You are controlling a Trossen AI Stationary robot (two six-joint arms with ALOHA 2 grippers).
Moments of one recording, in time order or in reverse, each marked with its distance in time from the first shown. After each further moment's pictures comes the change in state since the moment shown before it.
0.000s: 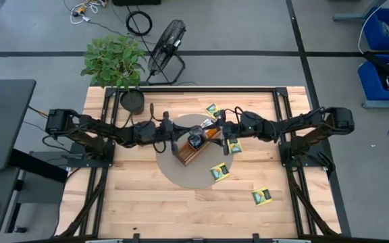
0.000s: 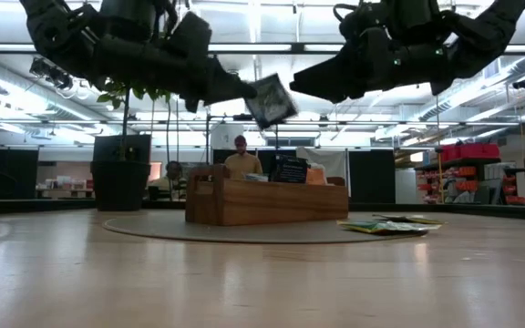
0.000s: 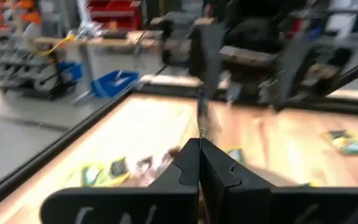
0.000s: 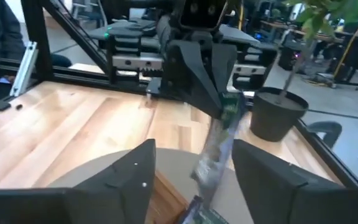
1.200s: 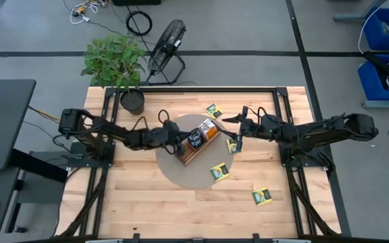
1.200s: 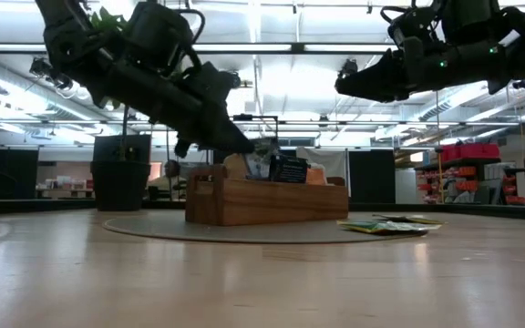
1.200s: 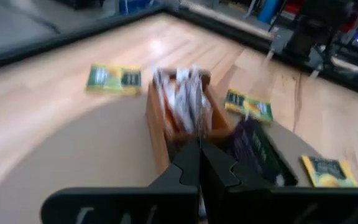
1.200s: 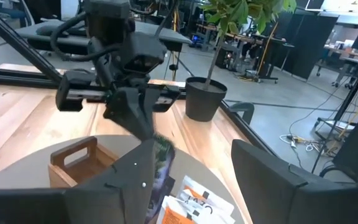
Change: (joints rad) left arm -0.020 0.157 0.053 -0.172 -0.133 -0.357; right arm 0.000 -0.330 -0.244 -0.032 0.268 -0.002
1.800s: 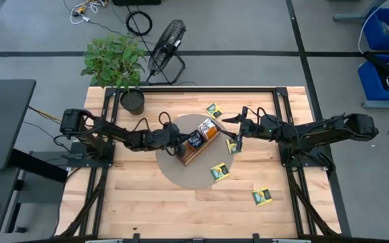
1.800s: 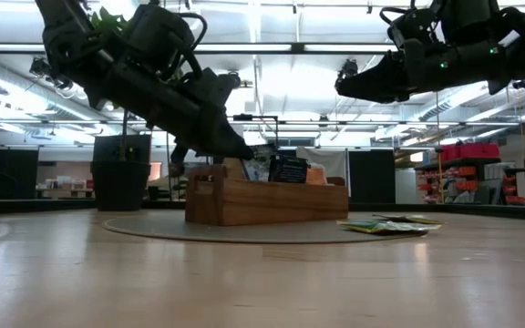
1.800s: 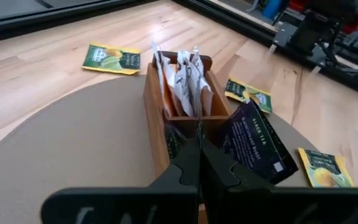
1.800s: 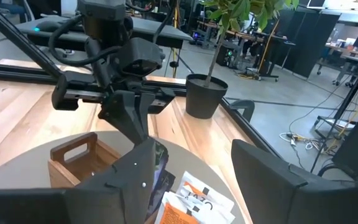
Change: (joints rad) left arm -0.018 0.015 -0.002 -0.031 -0.007 -0.088; right arm 0.000 0.000 0.000 -0.012 0.000 -0.006
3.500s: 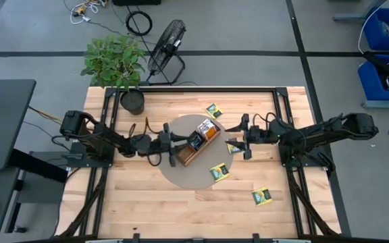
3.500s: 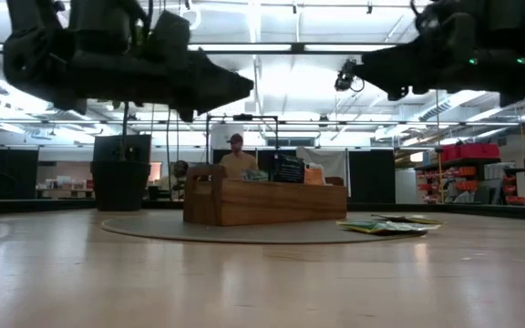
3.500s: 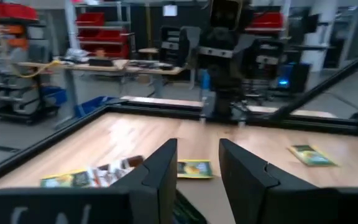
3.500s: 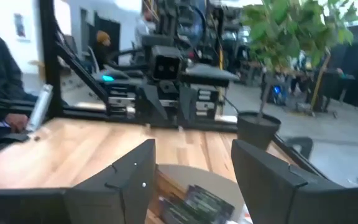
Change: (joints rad) left arm -0.100 0.018 -0.154 0.635 0.052 0.437; right arm 0.042 0.000 -0.129 0.294 -0.186 0.078
